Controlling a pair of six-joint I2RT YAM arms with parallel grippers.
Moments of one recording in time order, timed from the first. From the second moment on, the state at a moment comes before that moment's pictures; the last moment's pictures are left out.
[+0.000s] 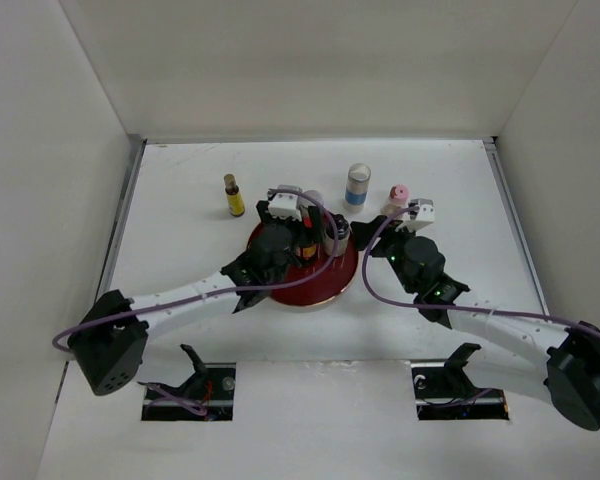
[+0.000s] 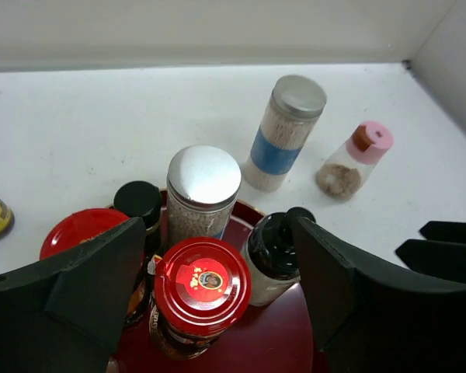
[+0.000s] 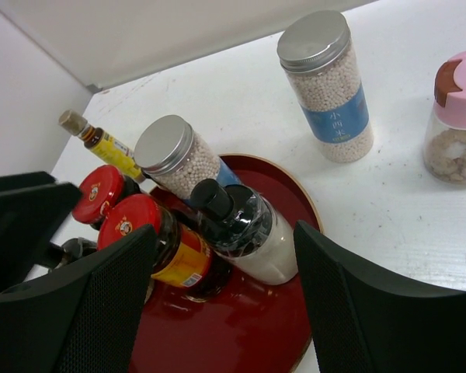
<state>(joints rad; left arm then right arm) -0.89 1.33 0.73 0.51 -0.59 -0.26 0.71 1.08 0.49 0.51 0.39 0.53</state>
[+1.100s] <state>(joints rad) -0.29 1.69 1.11 0.26 -0.51 -0.32 0.71 1.10 0.49 0.51 0.39 0.53</state>
